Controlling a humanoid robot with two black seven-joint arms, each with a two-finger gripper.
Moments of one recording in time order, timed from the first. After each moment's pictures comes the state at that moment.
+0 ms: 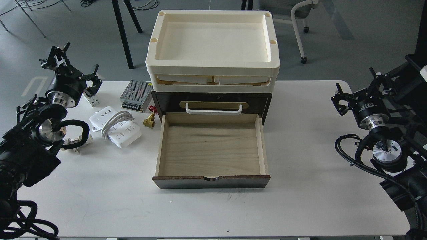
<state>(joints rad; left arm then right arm) -0.78 0.33 -0.62 -0.33 -0.20 -0.49 -0.36 0.51 -0.34 1.01 0.72 0.13 0.33 0.29</state>
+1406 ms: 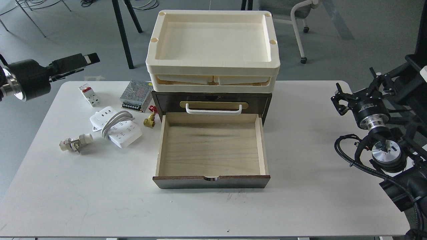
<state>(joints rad) -0.73 0.94 -0.64 -1.10 1.45 -0.35 -0.46 0.51 -0.34 1.01 0.72 0.13 0.33 0.30</state>
